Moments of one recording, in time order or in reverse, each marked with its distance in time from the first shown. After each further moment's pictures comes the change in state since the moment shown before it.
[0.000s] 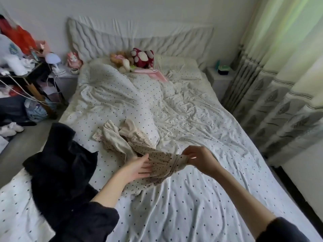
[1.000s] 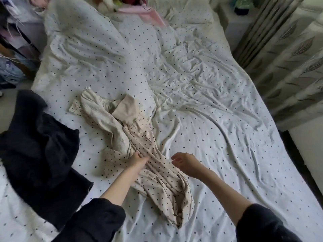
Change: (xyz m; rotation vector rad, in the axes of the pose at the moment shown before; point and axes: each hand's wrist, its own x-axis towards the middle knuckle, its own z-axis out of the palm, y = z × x) left_hand 0.141 -0.083 0.019 0.160 0.313 -0.245; right_hand 0.056 0.106 0.098 -0.057 -0.436 0.349
